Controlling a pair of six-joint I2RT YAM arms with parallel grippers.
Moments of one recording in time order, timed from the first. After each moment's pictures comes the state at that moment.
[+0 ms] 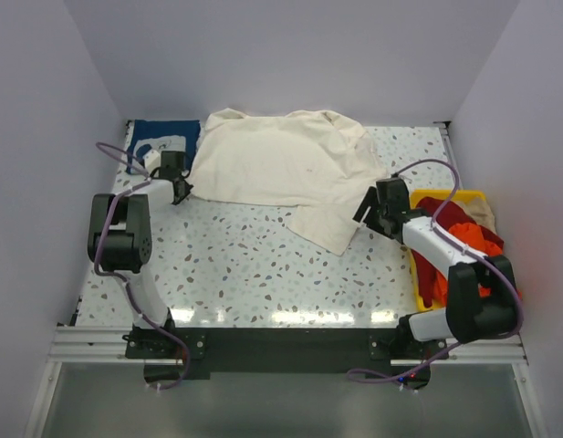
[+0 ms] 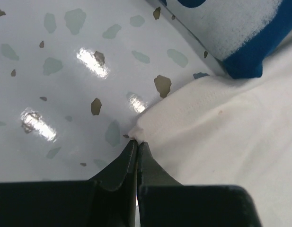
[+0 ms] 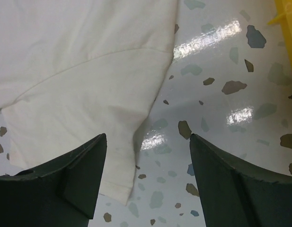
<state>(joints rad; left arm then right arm) -0.01 1.92 1.15 -0.12 -0.37 -0.75 0.23 1.37 0.78 -0.28 0.18 0.66</state>
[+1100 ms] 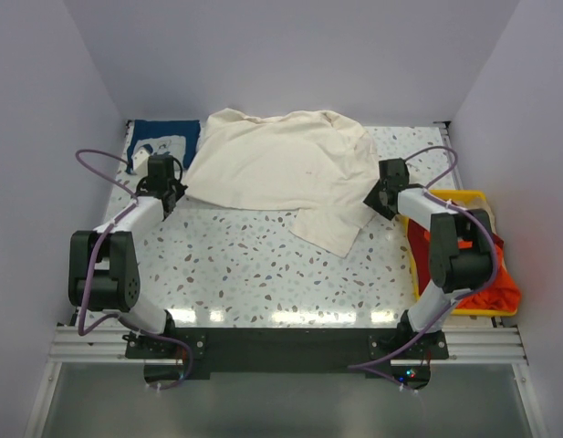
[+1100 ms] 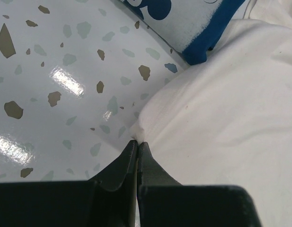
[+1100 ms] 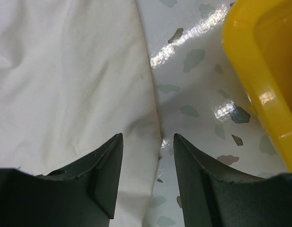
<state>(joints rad) -0.01 1.57 0.93 -0.07 -0.32 -0.74 0.12 1.73 1.02 -0.27 0.24 0.71</state>
